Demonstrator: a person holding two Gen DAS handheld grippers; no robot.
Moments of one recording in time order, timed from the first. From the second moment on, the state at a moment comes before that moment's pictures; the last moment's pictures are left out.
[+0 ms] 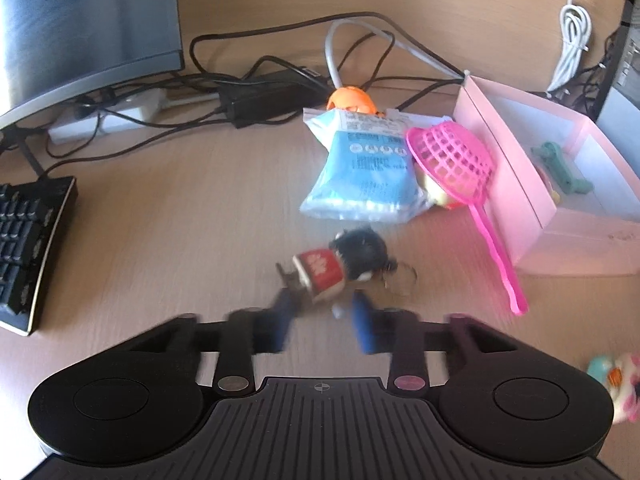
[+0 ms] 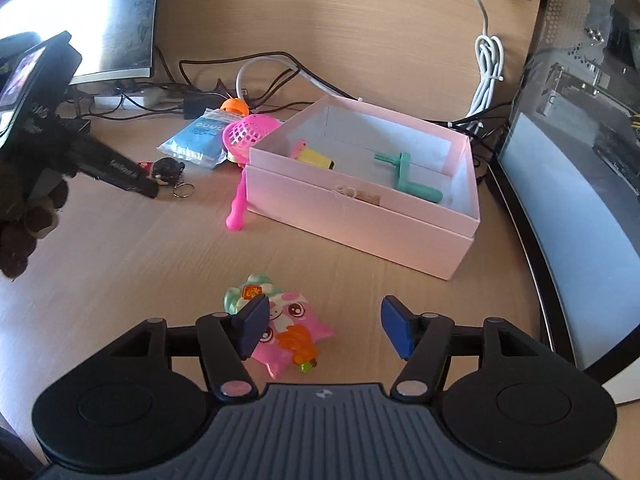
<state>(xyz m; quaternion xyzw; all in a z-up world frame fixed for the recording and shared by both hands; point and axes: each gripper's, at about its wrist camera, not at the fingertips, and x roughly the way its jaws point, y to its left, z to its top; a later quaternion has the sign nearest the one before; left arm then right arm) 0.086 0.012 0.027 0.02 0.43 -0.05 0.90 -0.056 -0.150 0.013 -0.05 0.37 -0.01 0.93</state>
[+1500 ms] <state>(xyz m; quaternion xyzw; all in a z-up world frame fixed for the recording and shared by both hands) 0.083 -0.001 0.035 0.10 0.39 -0.14 0.91 -0.059 -0.158 0.014 -0.04 0.37 0.02 0.93</state>
